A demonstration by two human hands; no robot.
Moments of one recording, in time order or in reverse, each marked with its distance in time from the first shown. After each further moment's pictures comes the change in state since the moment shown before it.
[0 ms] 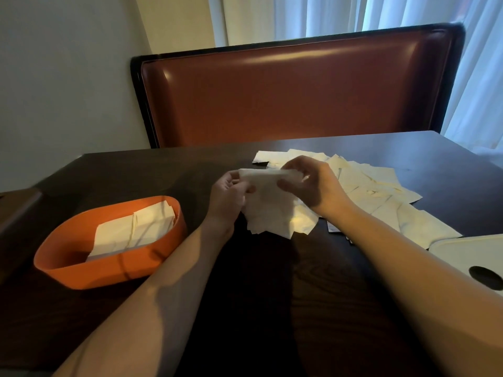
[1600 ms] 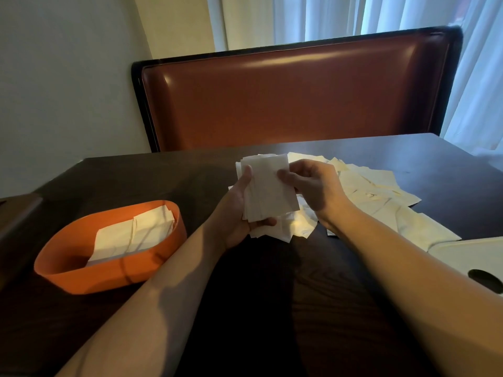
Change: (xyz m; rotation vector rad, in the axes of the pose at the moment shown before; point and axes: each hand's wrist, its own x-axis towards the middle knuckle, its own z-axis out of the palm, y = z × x) left_hand -0.021 0.015 0.005 -0.201 -0.411 -0.221; right_hand 0.001 -0.013 0.002 0.360 0.075 0.228
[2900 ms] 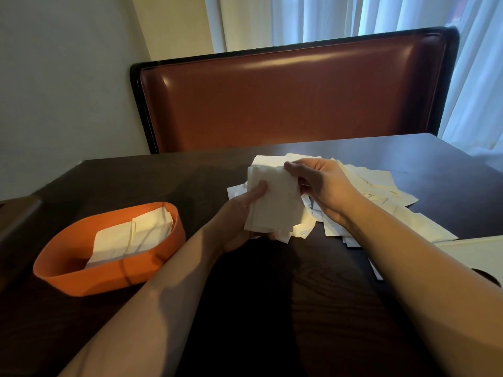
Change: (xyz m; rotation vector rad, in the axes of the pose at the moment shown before) left_hand -0.005 0.001 0.003 0.054 -0.112 -0.135; right_hand 0.005 -0.003 -0.021 0.177 -0.146 0.028
